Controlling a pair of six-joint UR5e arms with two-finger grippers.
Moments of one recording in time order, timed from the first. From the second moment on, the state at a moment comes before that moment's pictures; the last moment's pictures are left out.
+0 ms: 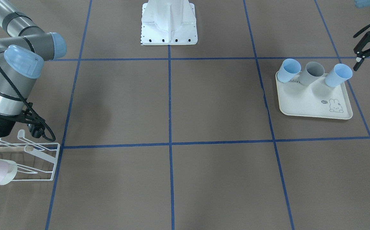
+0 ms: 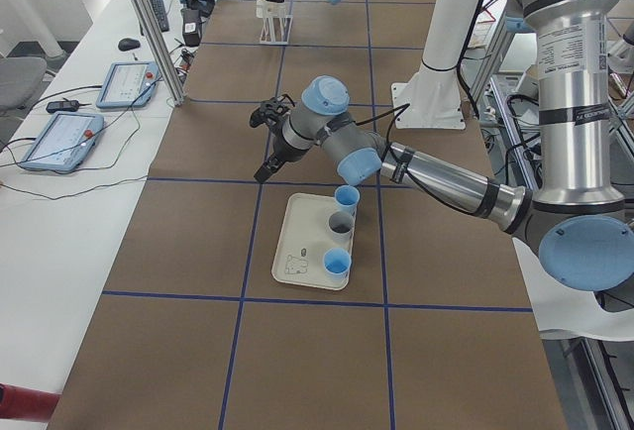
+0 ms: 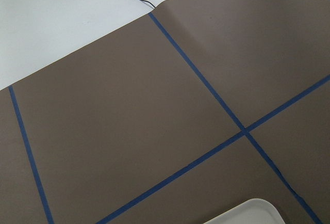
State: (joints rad) left arm -1.29 -1.44 -2.04 -2.13 -2.17 -0.23; right arm 0.86 -1.21 1.67 -1.38 1.02 -1.16
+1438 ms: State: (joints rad) left arm -1.29 -1.44 -2.04 -2.13 -2.17 -0.23; right arm 0.78 -1.23 1.65 -1.38 0.95 -1.17
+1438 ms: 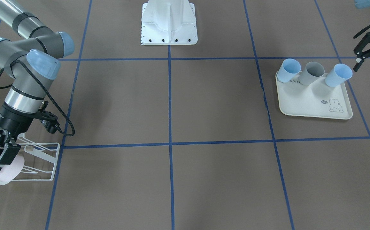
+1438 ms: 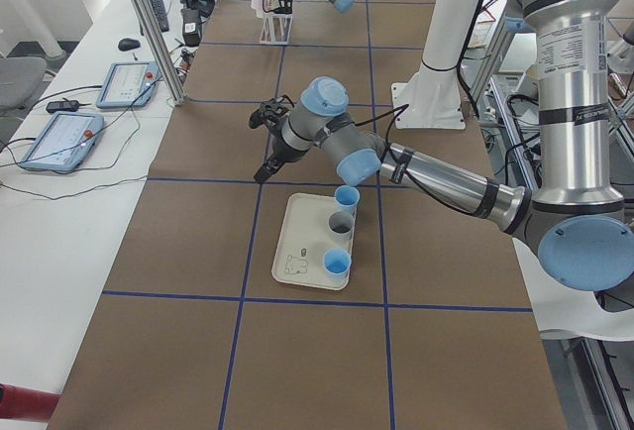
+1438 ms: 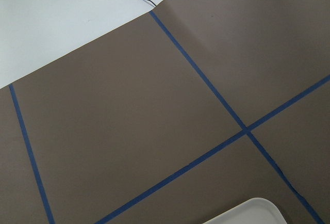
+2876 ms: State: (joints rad) left arm -1.29 -1.44 -2.04 -2.13 -2.17 -0.22; right arm 0.81 -1.19 1.89 -1.37 1.22 -0.70
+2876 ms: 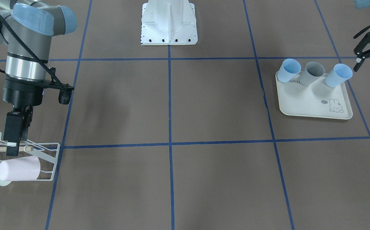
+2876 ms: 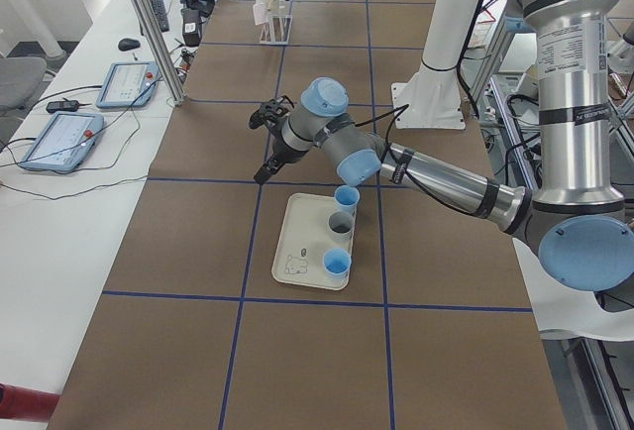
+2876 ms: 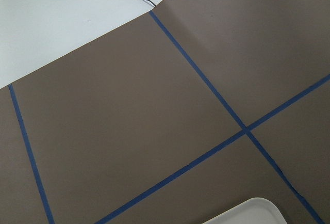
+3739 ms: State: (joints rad) left arm -1.29 -1.31 -1.99 -2.24 -2.13 -0.22; right arm 0.60 -1.22 1.97 -0.91 1.42 0.30
